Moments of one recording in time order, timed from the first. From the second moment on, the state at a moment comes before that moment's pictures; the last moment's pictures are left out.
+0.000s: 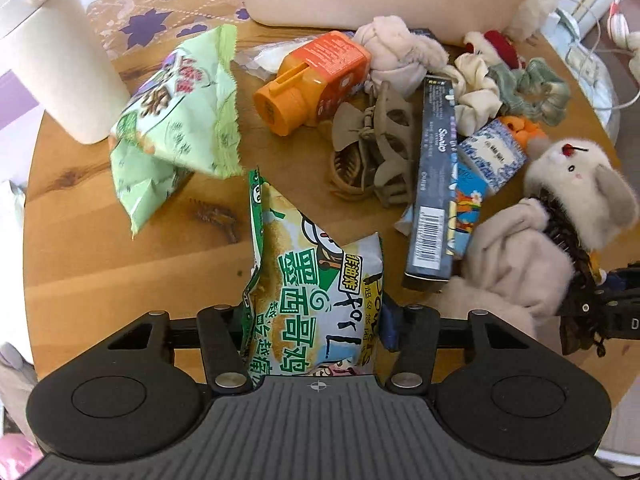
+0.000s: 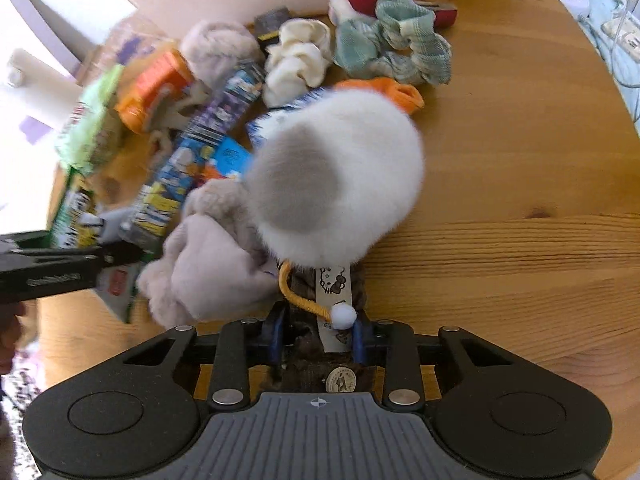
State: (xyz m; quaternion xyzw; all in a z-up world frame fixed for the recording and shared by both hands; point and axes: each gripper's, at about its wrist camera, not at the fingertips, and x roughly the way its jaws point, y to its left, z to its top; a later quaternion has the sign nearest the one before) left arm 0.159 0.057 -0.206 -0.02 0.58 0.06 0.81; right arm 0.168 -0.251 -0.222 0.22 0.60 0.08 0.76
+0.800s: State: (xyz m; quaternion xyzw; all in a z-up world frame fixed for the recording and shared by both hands) left arm 0.151 0.070 -0.129 -0.01 0.51 0.06 0.86; right arm 0.170 -0.287 -0.147 0.29 0.50 0.11 0.81
